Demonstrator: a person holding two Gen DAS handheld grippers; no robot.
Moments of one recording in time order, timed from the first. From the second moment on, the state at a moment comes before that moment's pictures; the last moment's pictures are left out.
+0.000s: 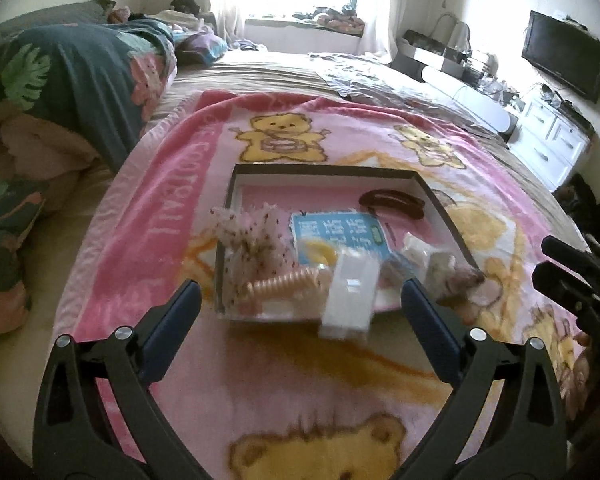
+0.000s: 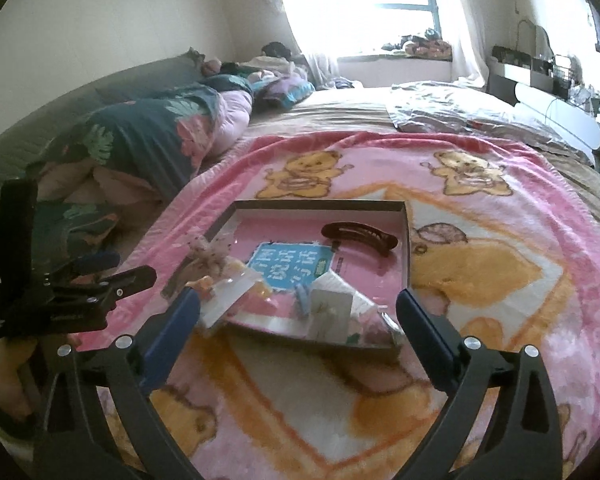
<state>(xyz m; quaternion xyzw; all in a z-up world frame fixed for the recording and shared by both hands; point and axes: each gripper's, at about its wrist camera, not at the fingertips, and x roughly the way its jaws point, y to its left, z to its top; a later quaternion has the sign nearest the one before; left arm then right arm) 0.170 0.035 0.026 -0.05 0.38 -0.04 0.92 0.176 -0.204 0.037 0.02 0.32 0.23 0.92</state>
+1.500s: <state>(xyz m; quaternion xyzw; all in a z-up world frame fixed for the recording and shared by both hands) 0.078 0.018 0.001 -0.05 0.39 -0.05 0.92 0.079 -0.226 0.010 0.03 0.31 0.21 0.93</state>
